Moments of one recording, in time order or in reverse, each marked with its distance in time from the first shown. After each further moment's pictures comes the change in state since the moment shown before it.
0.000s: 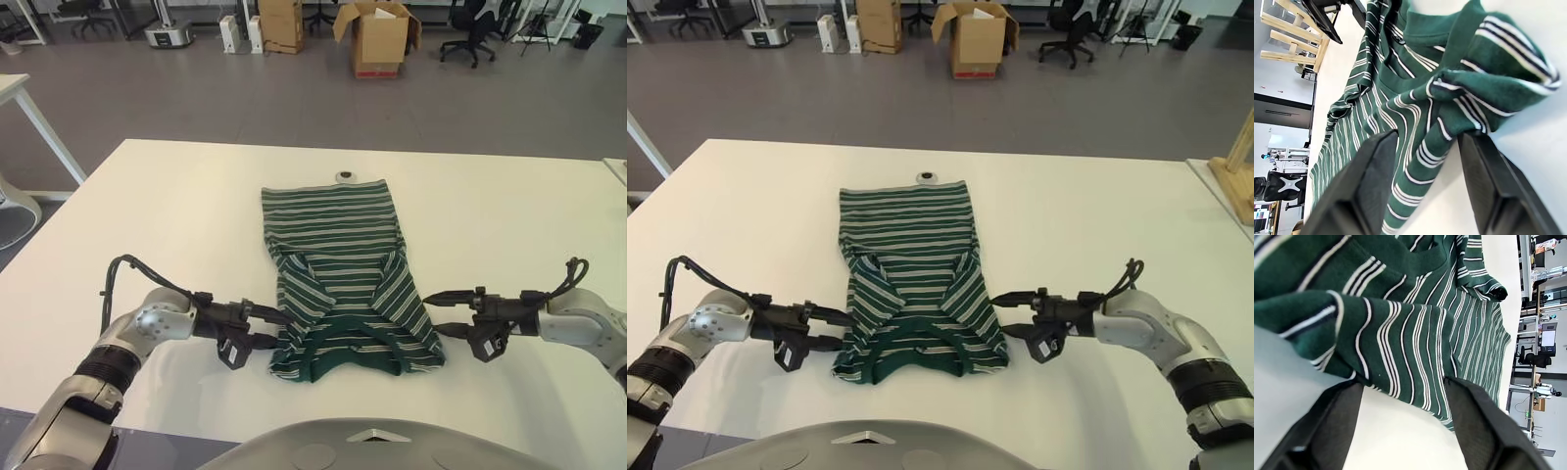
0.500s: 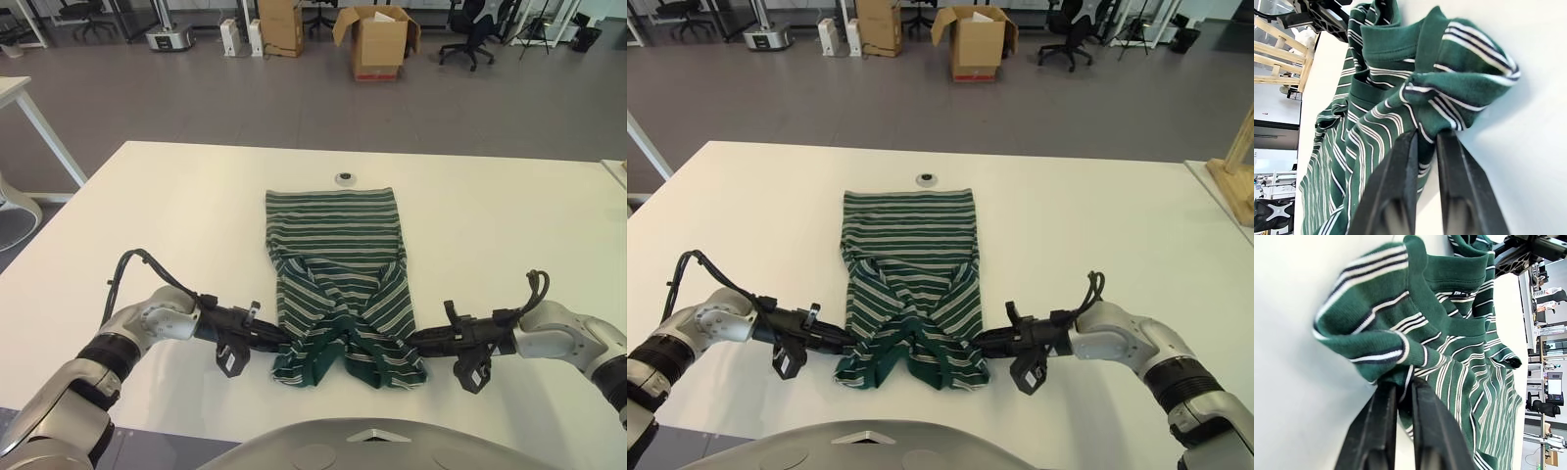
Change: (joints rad) left arm -0.094 0.070 -0.174 0.090 0.003 -0.082 0.052; right arm 0.008 0.010 0.163 -0.035 -0.027 -0.088 -0.036
